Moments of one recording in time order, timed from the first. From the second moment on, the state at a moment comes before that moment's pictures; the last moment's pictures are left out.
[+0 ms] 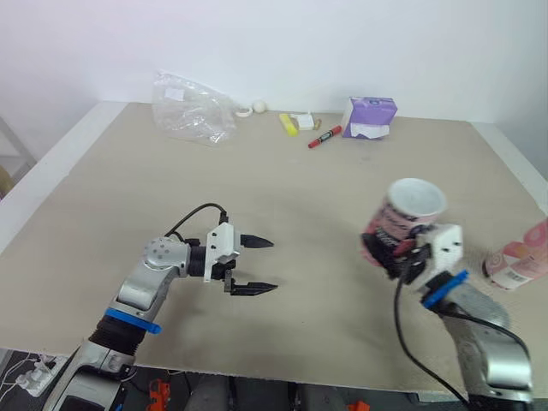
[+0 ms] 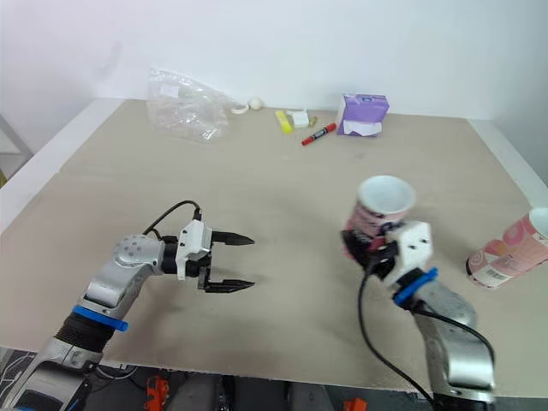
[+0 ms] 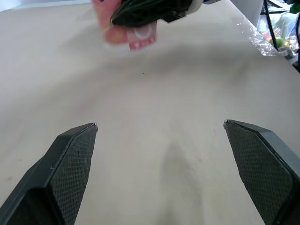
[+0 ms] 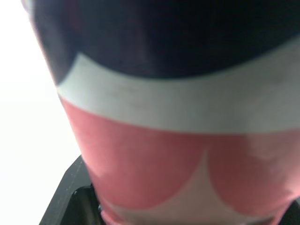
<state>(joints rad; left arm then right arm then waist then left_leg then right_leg) -0.43 0.43 -0.23 0.08 -0.29 0.07 -1.23 0.03 -0.44 -0.33 -0.29 0.35 0.30 0.52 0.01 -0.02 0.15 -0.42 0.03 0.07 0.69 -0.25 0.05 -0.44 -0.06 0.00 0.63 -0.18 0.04</state>
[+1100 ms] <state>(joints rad) -0.44 0.42 -0.23 0.06 -0.31 0.12 -1.20 0.09 -0.43 -0.49 -0.23 0.44 0.39 0.31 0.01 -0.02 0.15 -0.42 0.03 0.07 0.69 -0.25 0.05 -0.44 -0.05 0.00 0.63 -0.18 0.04</state>
